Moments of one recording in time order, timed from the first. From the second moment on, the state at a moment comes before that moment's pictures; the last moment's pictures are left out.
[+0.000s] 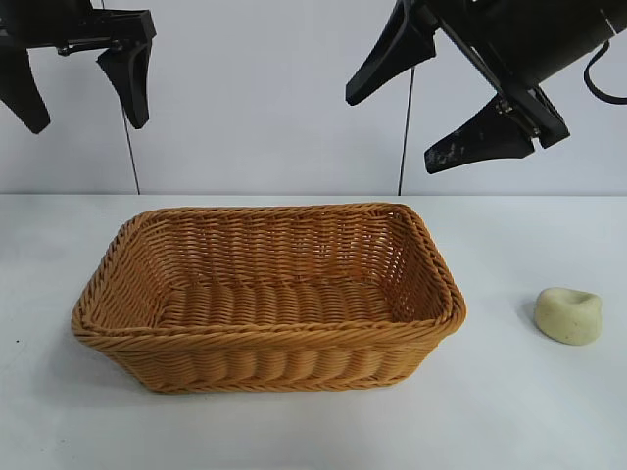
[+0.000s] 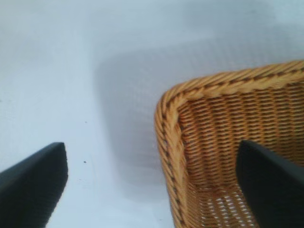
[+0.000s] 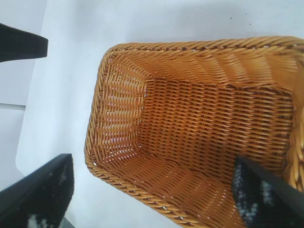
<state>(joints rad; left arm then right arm) -0.19 1.98 -1.81 0.00 1.21 -0.11 0.22 1.60 -1.09 0.92 0.74 -0.36</state>
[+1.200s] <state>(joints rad) -0.03 1.24 -1.10 -0.04 1.21 -0.04 0.22 1.60 -1.09 0.92 0.73 -0.36</state>
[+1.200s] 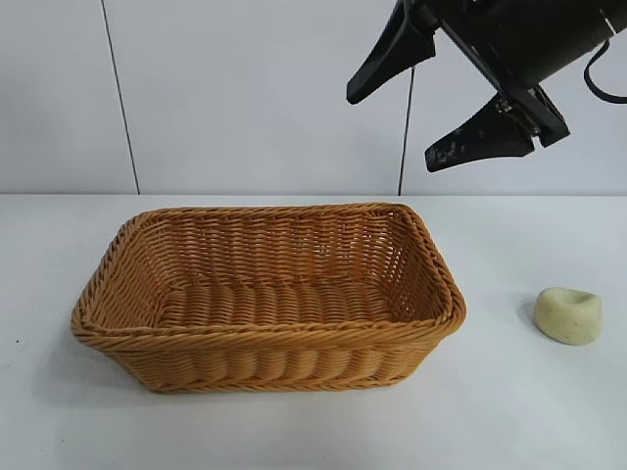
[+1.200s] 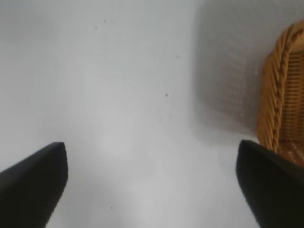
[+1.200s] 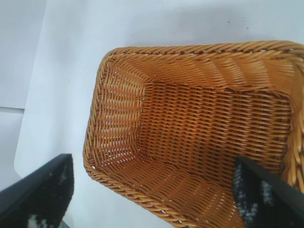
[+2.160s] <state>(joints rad) -0.03 0.29 -0.51 -0.04 1.06 -0.04 0.22 1.60 -1.09 0.92 0.73 -0.36</state>
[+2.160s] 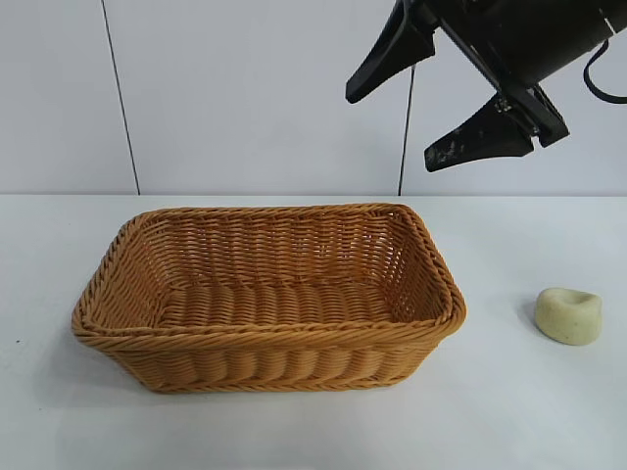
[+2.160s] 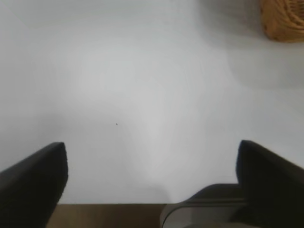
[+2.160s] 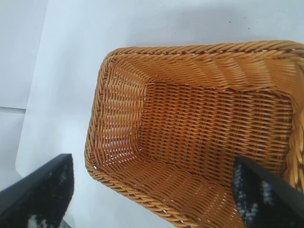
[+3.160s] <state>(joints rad) -0.03 0.00 -0.50 -0.07 1.07 -0.01 0.20 1.60 -1.30 0.14 0.90 0.08</state>
